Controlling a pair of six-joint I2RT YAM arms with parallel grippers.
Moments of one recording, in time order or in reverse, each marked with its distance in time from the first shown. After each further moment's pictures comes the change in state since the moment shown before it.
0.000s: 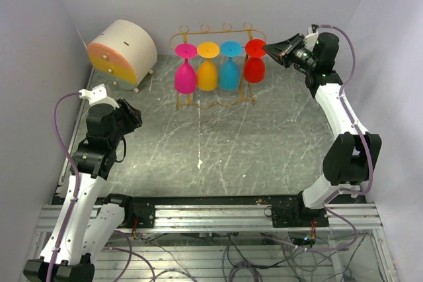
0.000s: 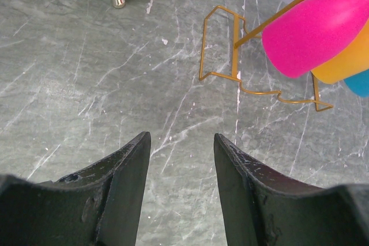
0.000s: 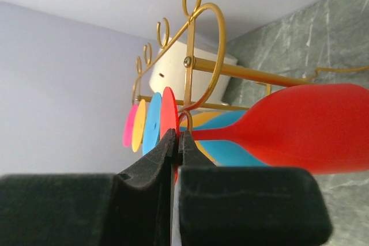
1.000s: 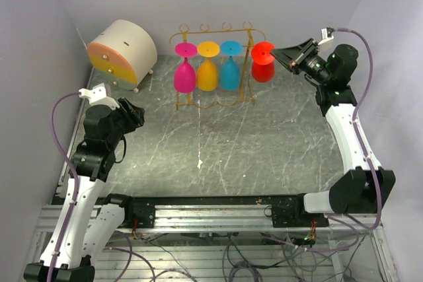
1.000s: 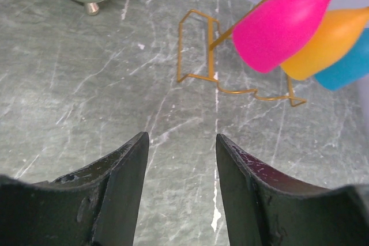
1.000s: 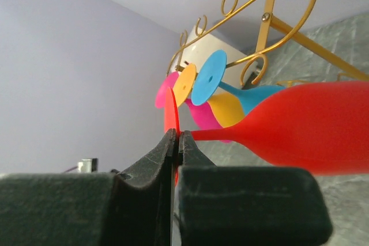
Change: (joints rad) left arm 0.002 -0.020 0.000 0.024 0.068 -0.010; right arm -0.029 -0.256 -0.207 0.145 -0.063 0.052
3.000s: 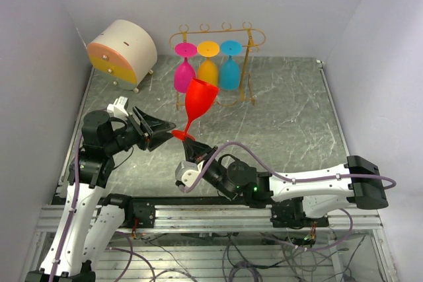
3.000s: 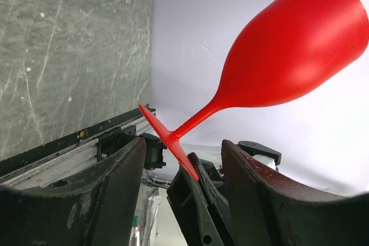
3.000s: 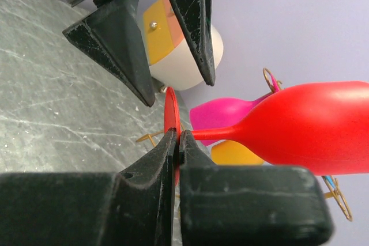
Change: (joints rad) left arm 0.003 -0.058 -0.032 0.009 0.789 -0.768; right arm 1.515 -0.069 -0.460 0.470 1.300 -2.021
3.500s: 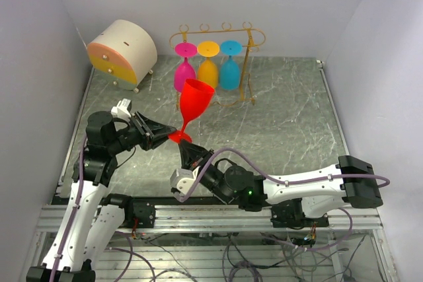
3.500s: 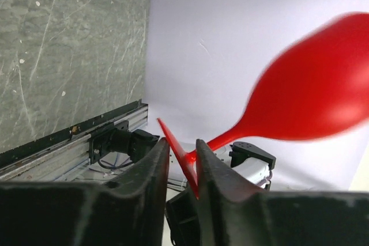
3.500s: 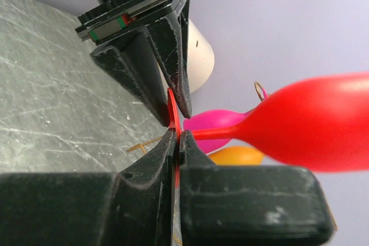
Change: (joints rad) left arm 0.000 0.004 -0.058 0.062 0.024 -0.052; right arm 0.032 0.063 0.000 0.121 0.005 -0.102
